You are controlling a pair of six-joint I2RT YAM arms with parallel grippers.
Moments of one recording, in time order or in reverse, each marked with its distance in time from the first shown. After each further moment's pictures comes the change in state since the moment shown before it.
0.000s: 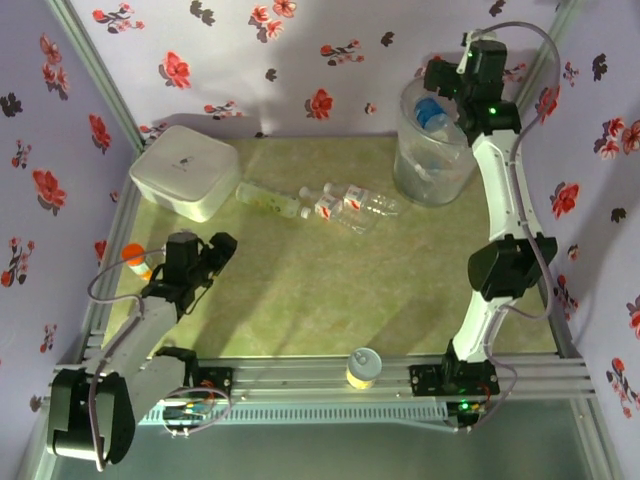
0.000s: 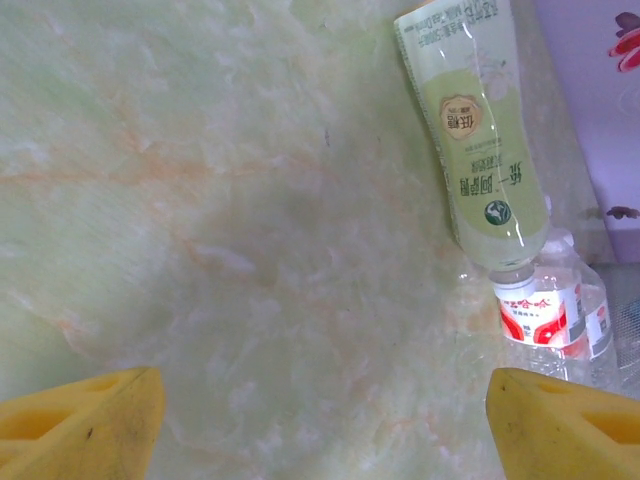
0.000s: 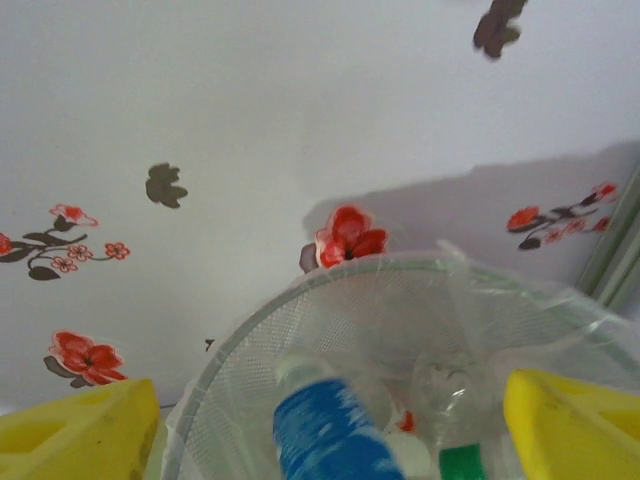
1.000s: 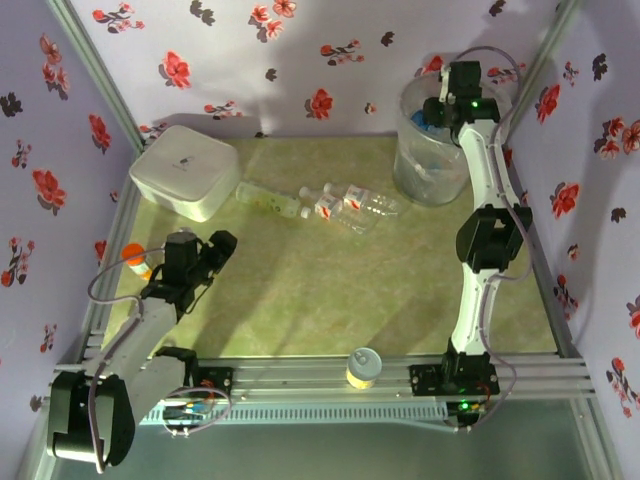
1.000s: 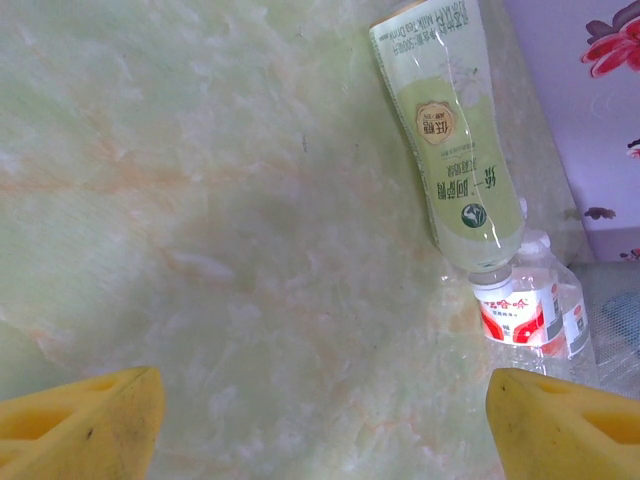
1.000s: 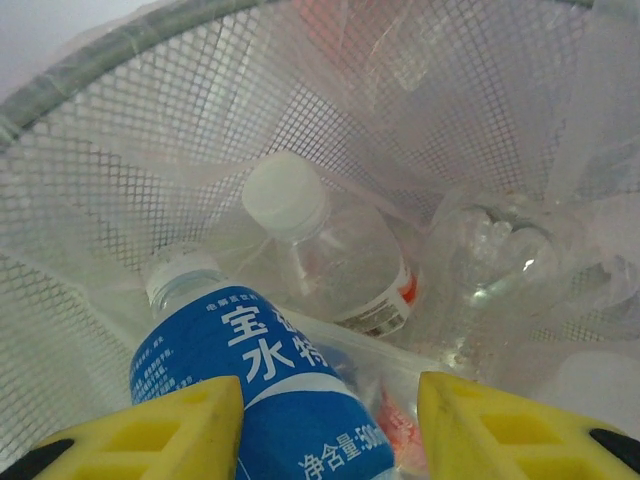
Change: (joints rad) left arm 0.000 -0.020 -0.004 0.020 0.007 -0.003; right arm -0.030 0.297 0.171 -0.288 -0.074 -0.099
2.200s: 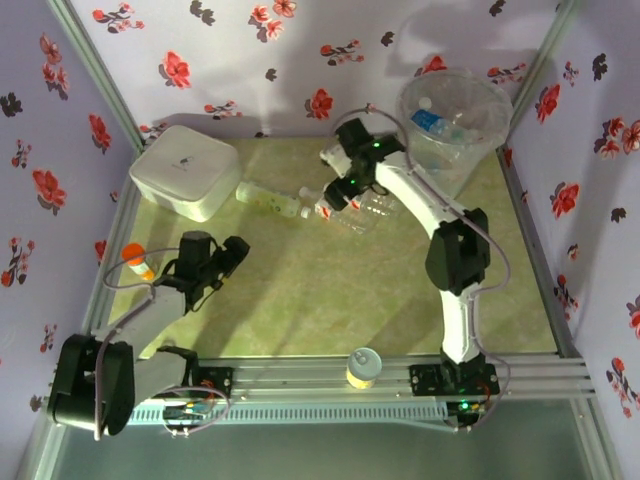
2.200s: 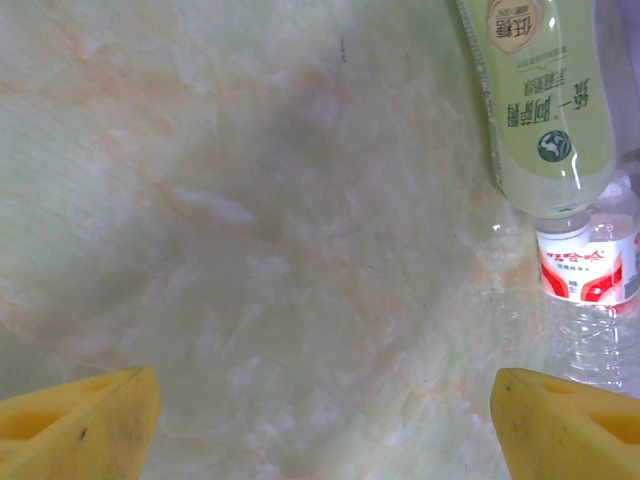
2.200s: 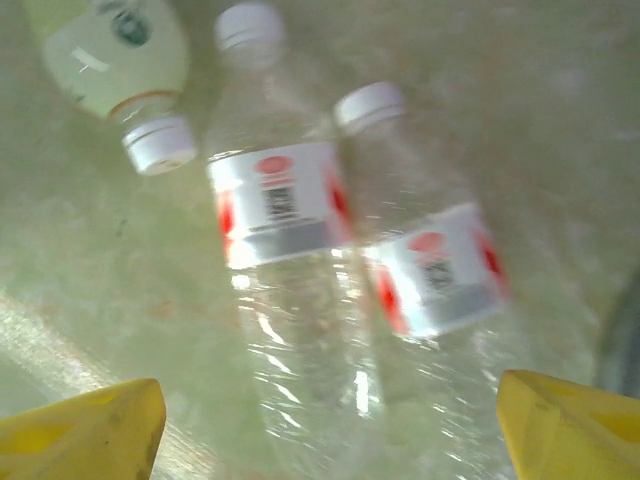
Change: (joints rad) left arm -0.062 0.178 0.003 0.059 0.038 0.008; right arm 0.492 -0.095 -0.372 -0.185 -0.058 -0.315
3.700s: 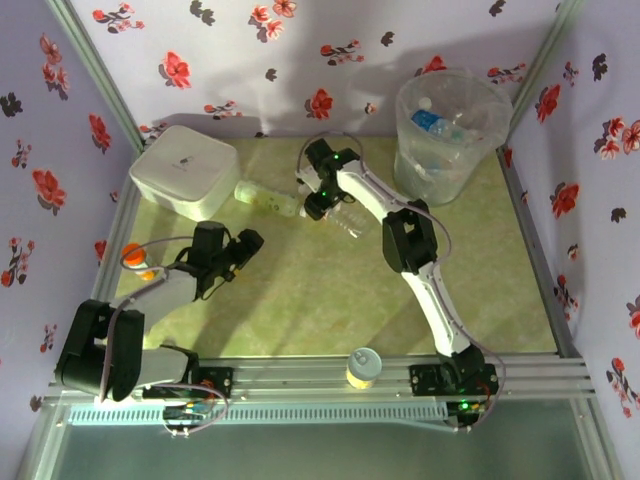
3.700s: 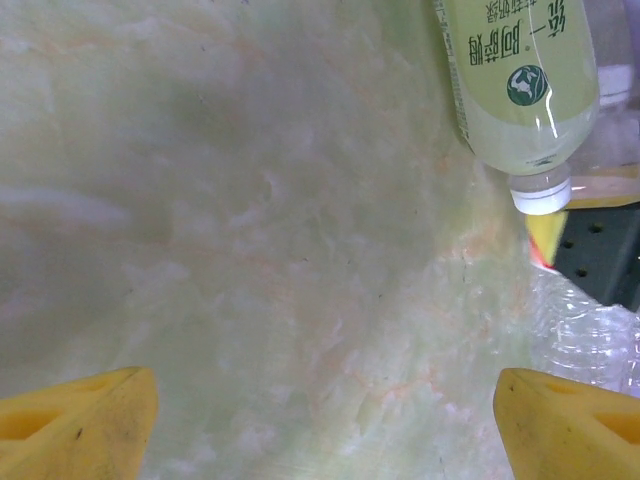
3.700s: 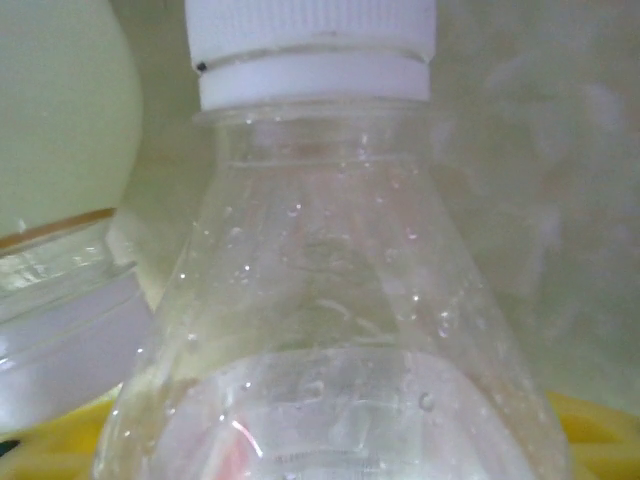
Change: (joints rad) left arm -0.069 0.164 0.086 0.079 0.038 0.000; right arm 0.030 0.448 0.376 -0.026 -0.031 0.021
